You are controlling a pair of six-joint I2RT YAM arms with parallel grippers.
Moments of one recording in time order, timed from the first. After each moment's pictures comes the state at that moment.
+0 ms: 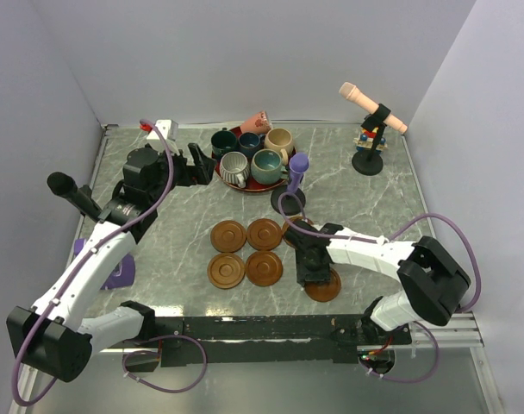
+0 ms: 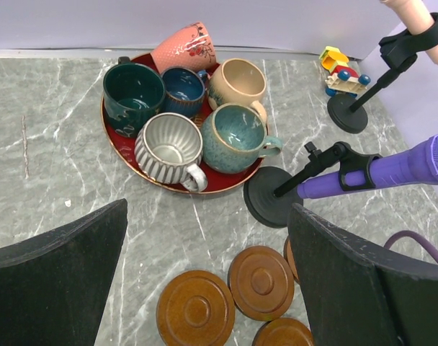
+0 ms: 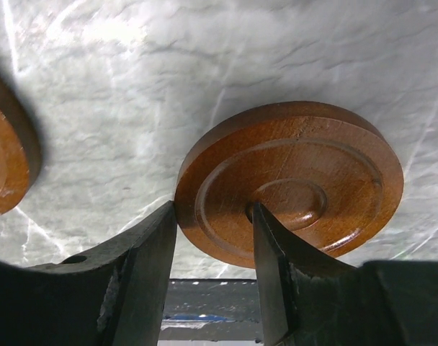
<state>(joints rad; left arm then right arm) -0.36 1.09 1.02 -0.12 0.05 -0.34 0.81 1.43 0.75 -0.77 0.10 0.81</state>
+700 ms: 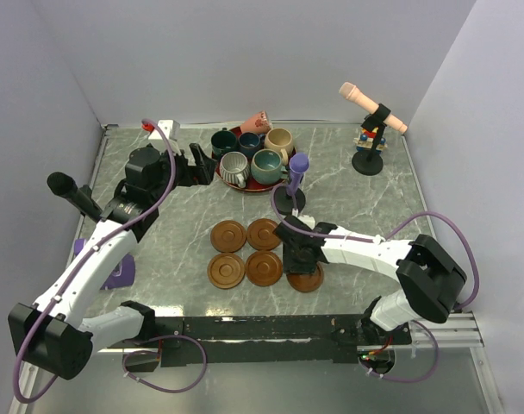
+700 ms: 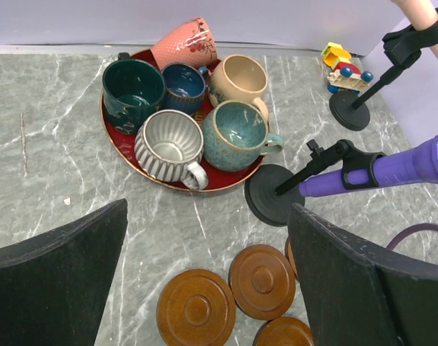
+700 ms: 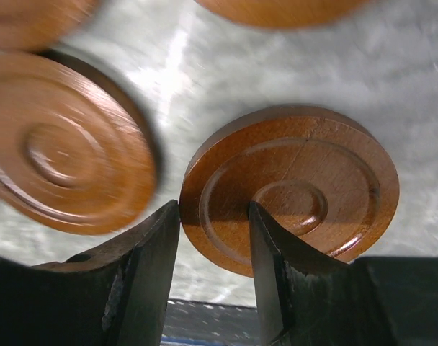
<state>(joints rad) -0.36 1.10 1.02 -0.12 0.05 -0.34 0.87 1.45 0.80 -0.65 0.15 0.89</state>
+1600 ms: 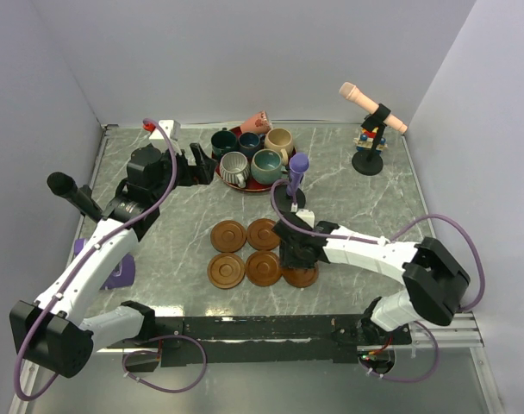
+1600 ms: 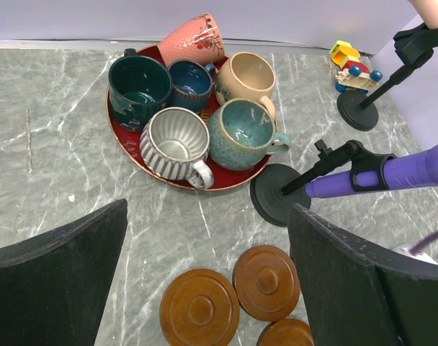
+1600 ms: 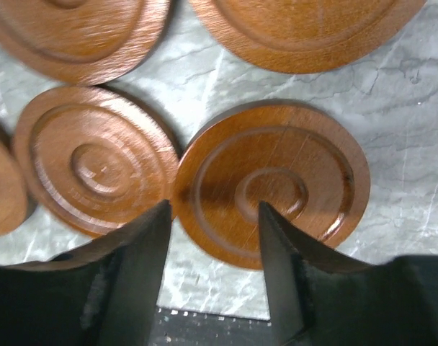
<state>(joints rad) -0.36 1.12 1.02 -0.12 0.04 -0.34 0.88 1.44 0.84 -0.62 0.22 0.89</state>
